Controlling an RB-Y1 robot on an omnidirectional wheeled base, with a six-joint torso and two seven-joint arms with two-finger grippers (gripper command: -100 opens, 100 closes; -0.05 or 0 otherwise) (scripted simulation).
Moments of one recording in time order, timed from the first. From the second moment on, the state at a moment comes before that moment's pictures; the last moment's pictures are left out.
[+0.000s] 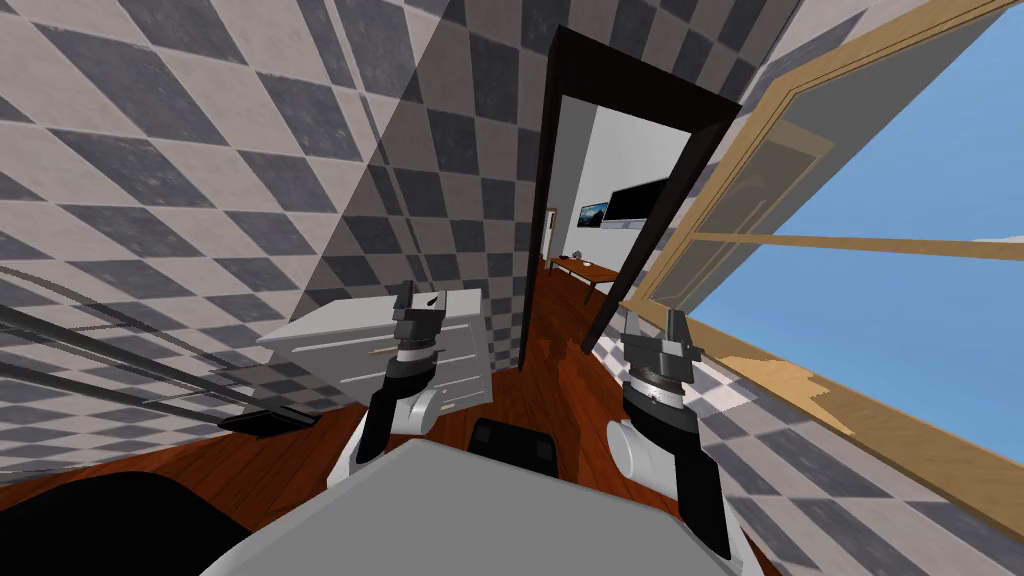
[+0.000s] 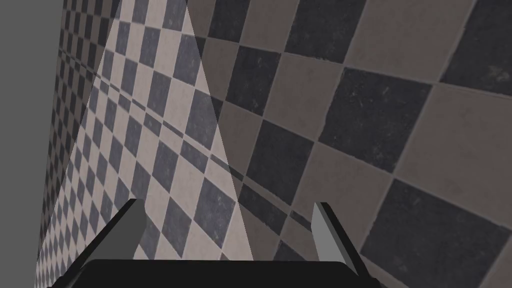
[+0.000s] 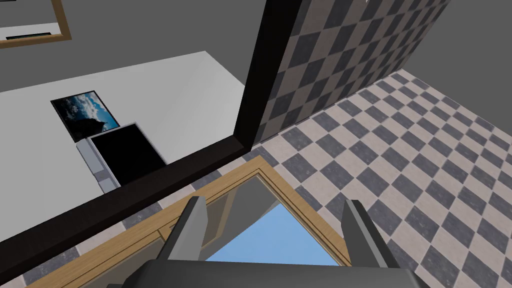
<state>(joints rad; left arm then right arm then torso) 0.52 -0.02 -0.04 -2.38 0.03 -0.52 0.06 0.45 0.00 0.01 -2.29 -0.06 -0.52 -0.07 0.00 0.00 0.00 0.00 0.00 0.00</state>
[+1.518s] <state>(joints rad) 0.63 0.43 0.19 -2.34 0.34 -0.21 0.07 0.45 0.00 0.01 -2.29 -0.06 -0.52 -0.07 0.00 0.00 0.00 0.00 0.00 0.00</state>
